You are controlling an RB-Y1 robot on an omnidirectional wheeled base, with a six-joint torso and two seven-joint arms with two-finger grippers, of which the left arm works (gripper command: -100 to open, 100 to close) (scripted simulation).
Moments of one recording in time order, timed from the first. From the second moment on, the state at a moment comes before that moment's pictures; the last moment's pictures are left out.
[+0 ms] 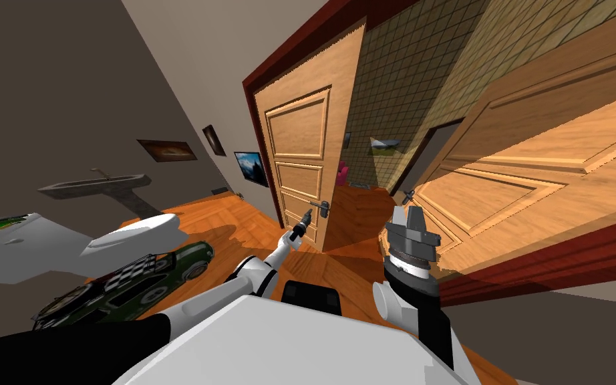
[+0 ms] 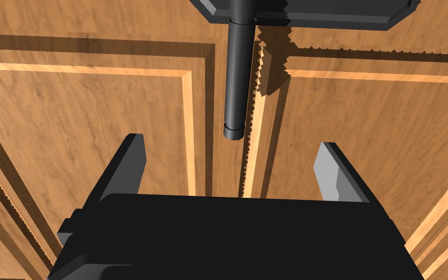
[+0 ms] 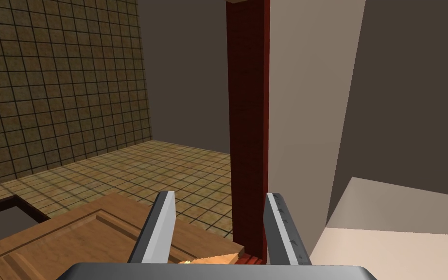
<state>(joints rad) -0.54 -0.02 -0.09 -0.60 -0.26 -0.50 0.29</state>
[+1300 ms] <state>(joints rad) -0.56 -0.02 -0.07 -0.56 -0.25 -0.52 0.27</state>
